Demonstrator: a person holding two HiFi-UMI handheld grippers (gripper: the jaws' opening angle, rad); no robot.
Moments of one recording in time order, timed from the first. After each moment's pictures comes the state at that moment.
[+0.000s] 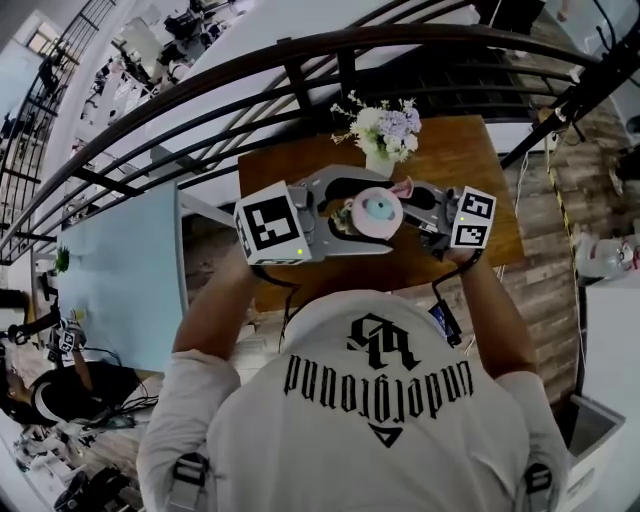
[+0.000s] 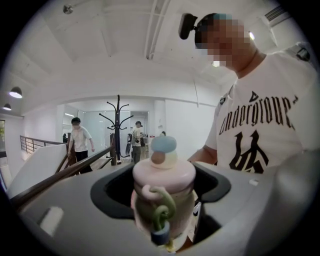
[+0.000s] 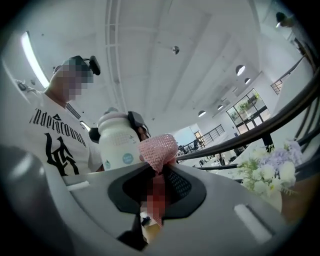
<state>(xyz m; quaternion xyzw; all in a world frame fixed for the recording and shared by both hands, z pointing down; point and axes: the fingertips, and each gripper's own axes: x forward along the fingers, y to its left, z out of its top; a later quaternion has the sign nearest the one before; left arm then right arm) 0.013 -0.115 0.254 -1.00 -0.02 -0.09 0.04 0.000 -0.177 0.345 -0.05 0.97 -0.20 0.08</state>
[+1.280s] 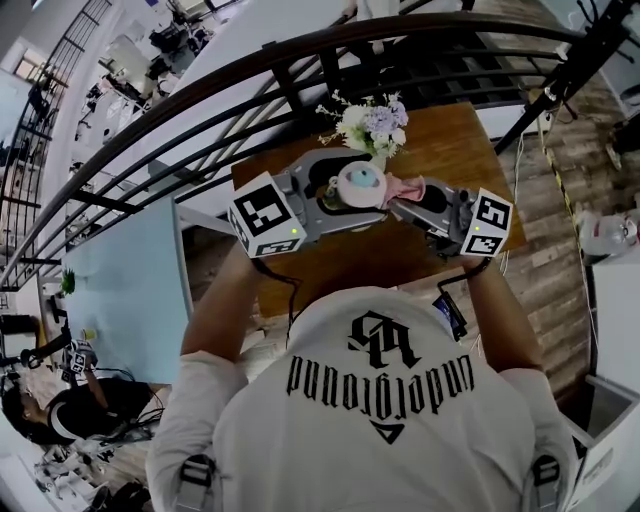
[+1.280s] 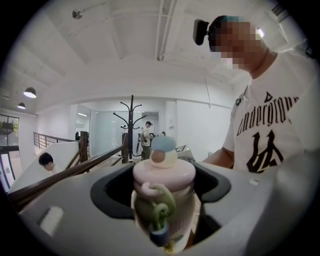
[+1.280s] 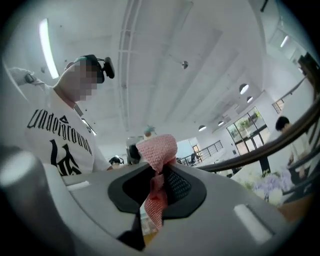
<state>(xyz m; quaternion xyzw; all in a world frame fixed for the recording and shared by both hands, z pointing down) 0.011 -0.164 0.265 -0.99 0.05 -0.09 0.01 0.029 -0.158 0.293 -0.08 0.98 -0.14 0.13</state>
